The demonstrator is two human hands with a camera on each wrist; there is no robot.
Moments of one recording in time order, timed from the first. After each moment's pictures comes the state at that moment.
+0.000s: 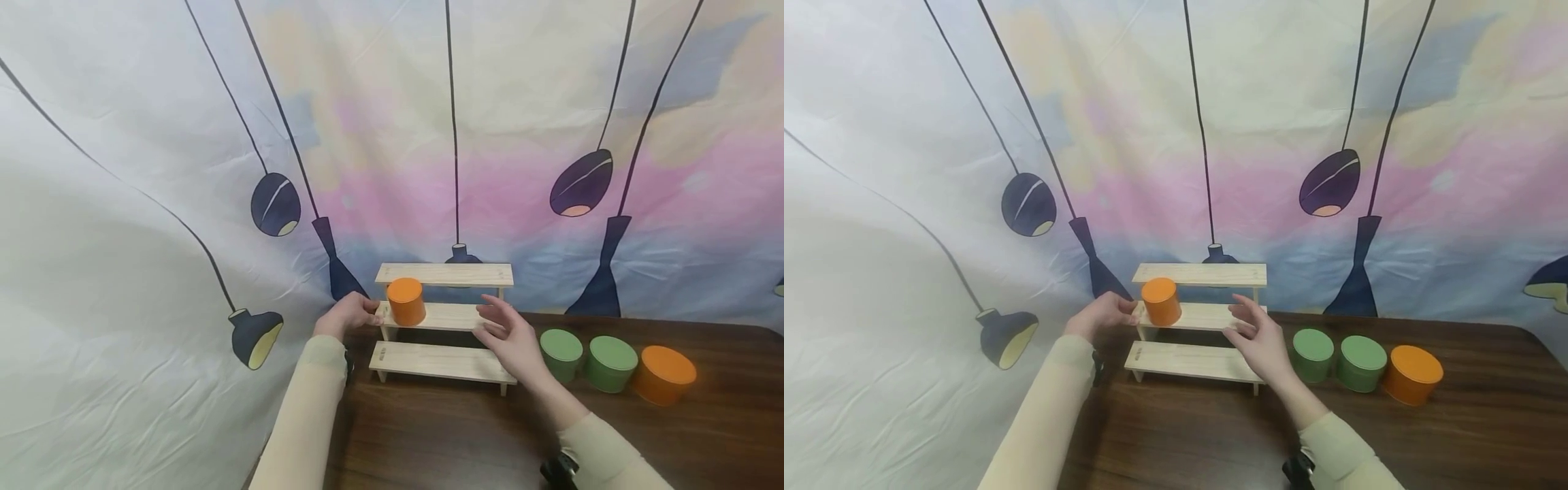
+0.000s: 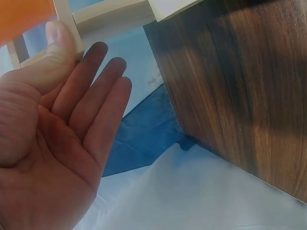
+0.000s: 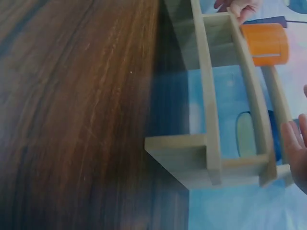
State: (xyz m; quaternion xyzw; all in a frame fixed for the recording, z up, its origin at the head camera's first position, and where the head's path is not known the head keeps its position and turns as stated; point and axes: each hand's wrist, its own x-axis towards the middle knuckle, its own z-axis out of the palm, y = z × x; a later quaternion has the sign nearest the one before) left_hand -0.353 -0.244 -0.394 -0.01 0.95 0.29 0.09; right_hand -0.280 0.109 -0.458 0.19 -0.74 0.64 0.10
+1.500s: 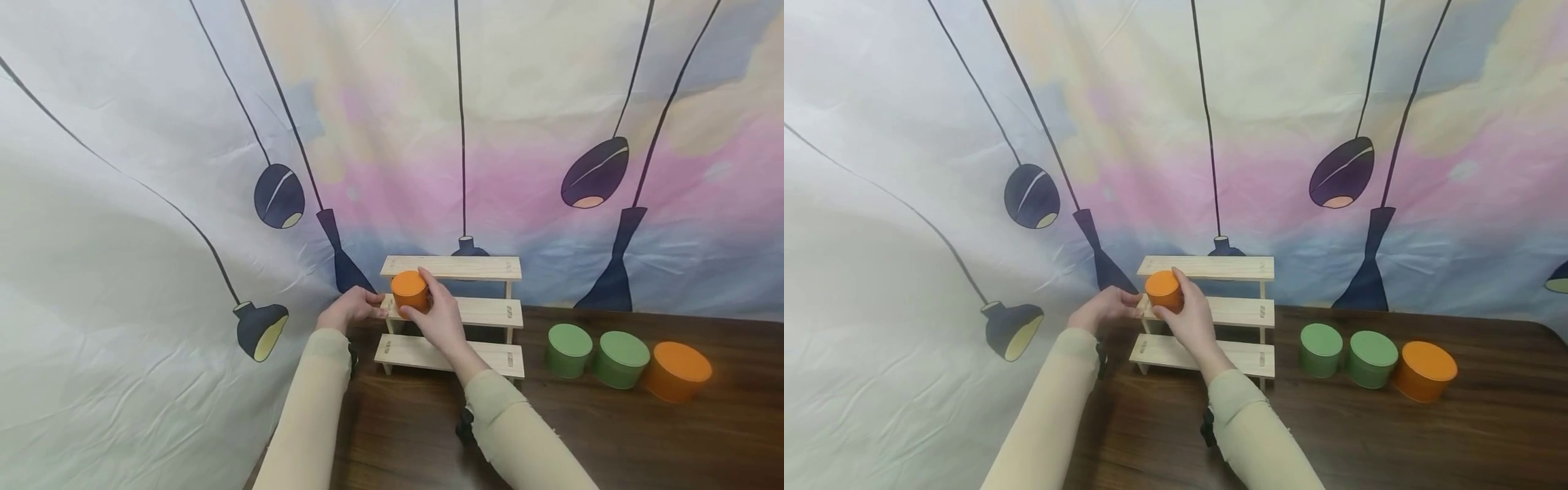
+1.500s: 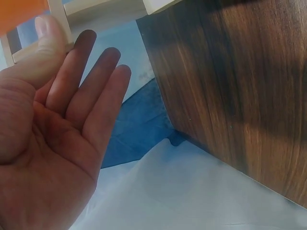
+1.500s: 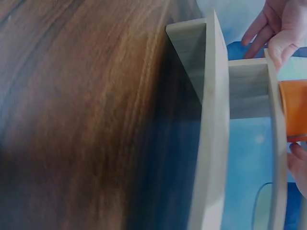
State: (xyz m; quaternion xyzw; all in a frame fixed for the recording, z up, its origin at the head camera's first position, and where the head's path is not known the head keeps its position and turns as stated) left_hand -0.355 -0.250 -0.395 0.01 0.95 0.31 0.10; right_hand -0.325 -0.031 -0.441 0.16 -0.80 0.57 0.14
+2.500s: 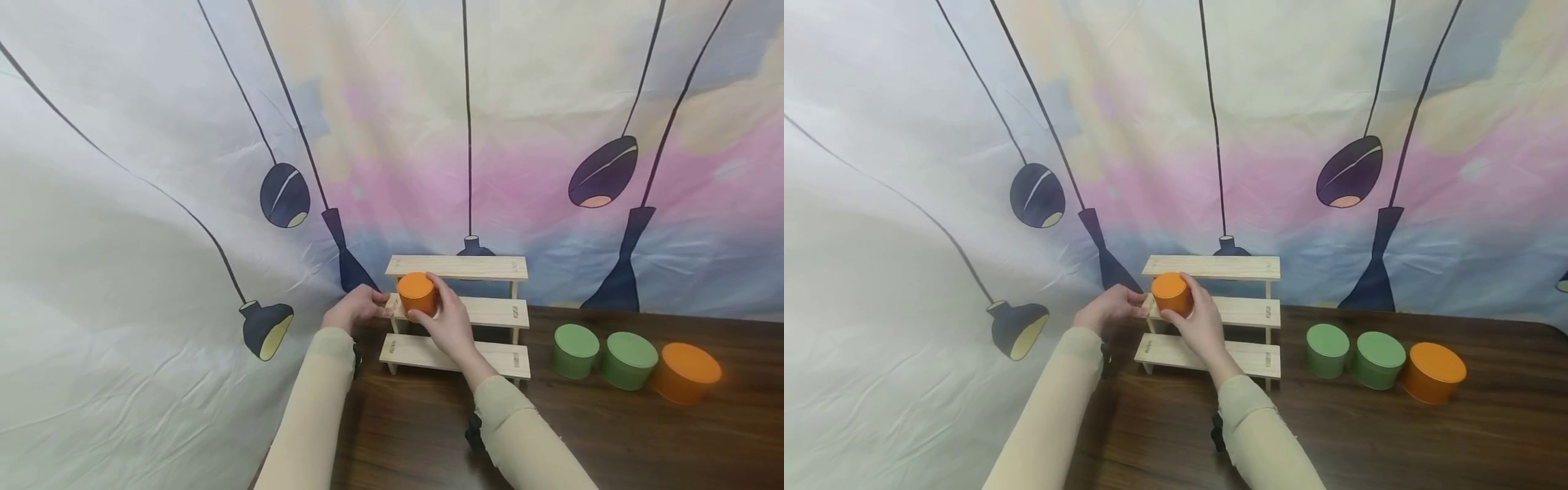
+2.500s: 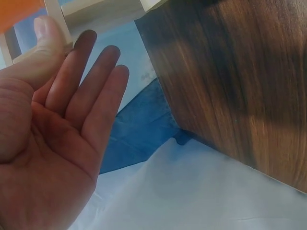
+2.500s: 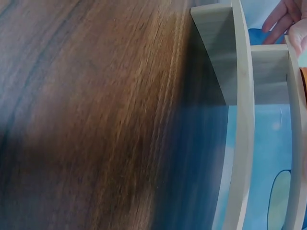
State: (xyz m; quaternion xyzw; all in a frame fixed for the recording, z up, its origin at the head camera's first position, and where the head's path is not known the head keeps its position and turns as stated) left_hand -0.355 -0.249 -0.393 0.01 0.95 0.30 0.10; right_hand -0.325 -0.027 -0.453 0.16 -0.79 0.57 0.14
